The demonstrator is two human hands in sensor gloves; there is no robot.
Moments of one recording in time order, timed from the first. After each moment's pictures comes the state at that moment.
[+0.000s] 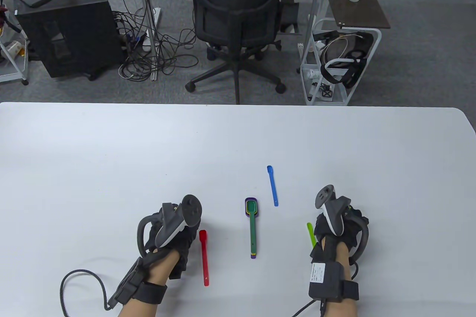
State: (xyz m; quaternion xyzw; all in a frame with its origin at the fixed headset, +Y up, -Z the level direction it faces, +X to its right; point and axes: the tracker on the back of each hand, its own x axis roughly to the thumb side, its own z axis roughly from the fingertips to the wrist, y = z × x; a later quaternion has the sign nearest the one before) left_hand -0.161 -0.747 -0.318 -0.07 0.06 0.06 0.99; right_hand 0.227 -0.778 -0.367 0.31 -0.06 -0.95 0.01
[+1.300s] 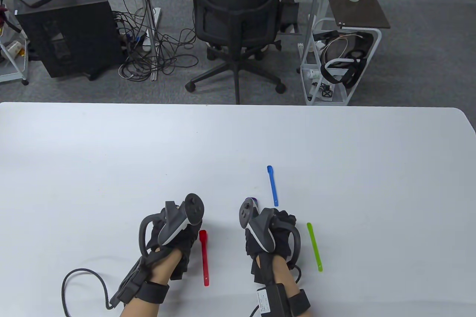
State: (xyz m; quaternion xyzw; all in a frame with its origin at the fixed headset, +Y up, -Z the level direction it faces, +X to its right) left_hand -0.154 -0.752 -0.322 -0.10 0.06 0.05 0.99; right_hand 0.053 -0.766 -0.328 0.13 -0.03 -0.99 0.02
